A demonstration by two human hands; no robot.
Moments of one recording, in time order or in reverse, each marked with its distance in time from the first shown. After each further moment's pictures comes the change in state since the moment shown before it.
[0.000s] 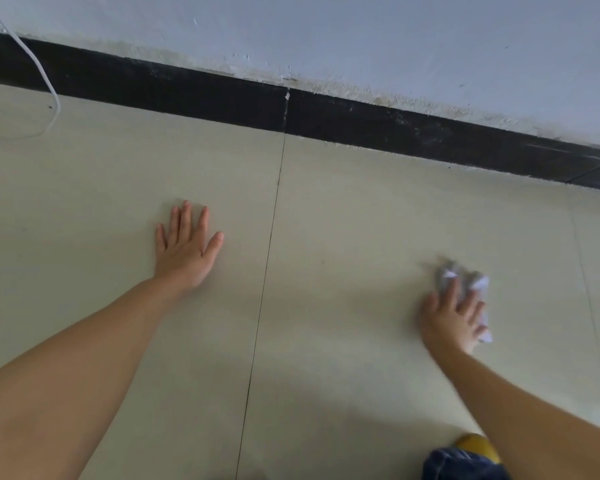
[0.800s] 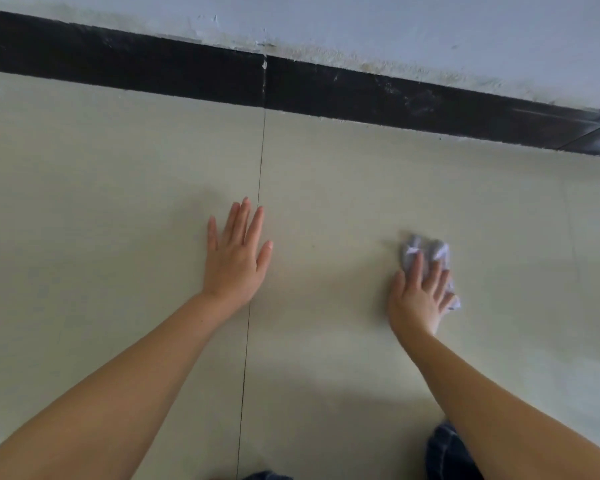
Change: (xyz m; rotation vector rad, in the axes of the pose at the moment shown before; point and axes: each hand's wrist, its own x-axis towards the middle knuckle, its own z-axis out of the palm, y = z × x) left_hand -0.033 0.073 0.033 0.063 0.148 0.379; right_hand -0.027 -0.030 0.014 0.011 0.003 -0.087
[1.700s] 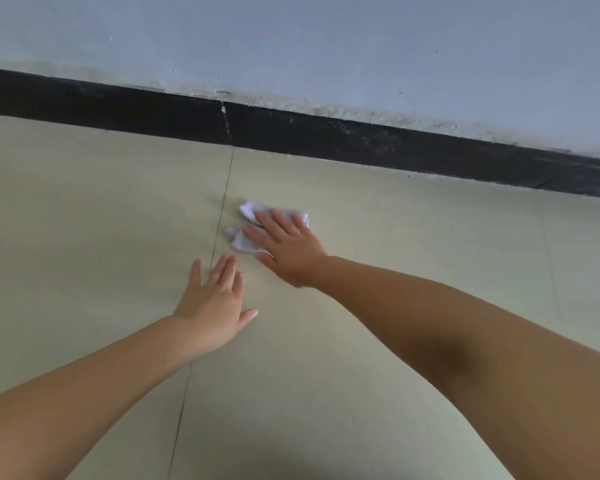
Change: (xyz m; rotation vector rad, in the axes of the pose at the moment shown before) left_hand 0.000 0.064 -0.032 0.519 -0.479 0.029; right_hand 0.070 -0.140 -0.015 -0.425 -0.277 -1.197
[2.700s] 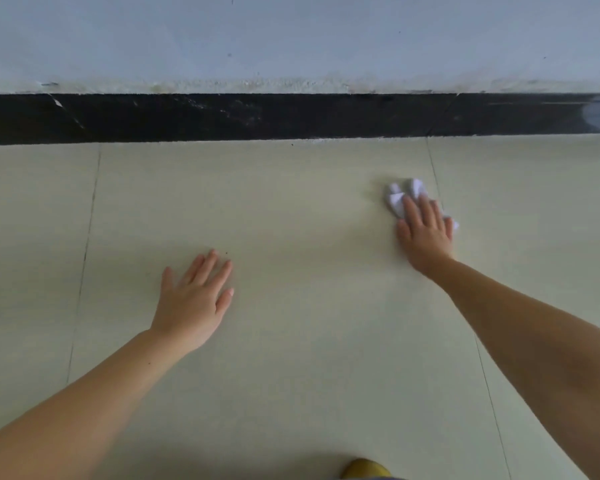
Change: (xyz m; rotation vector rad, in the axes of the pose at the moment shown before) left_hand 0.036 0.147 -0.017 -0.247 0.206 -0.012; right_hand -0.260 0.276 0.078 0.275 0.303 0.840
